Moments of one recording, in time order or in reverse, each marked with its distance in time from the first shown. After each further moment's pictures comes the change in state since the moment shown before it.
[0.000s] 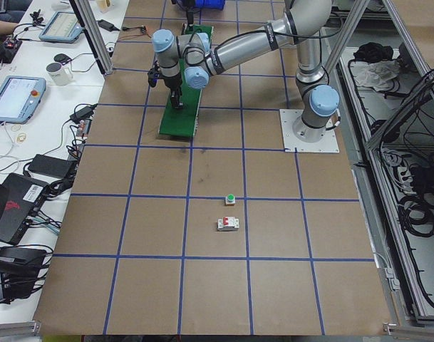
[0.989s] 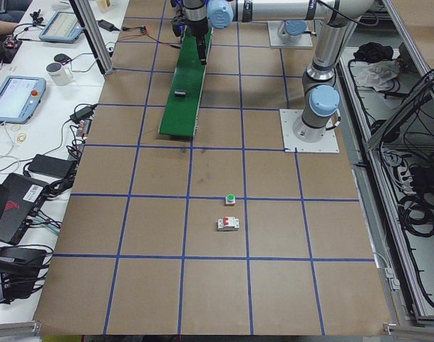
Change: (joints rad) left arm -0.182 0.277 0.074 -0.393 0.002 -0.263; right arm 0.001 0.023 0.002 0.001 0.006 0.101
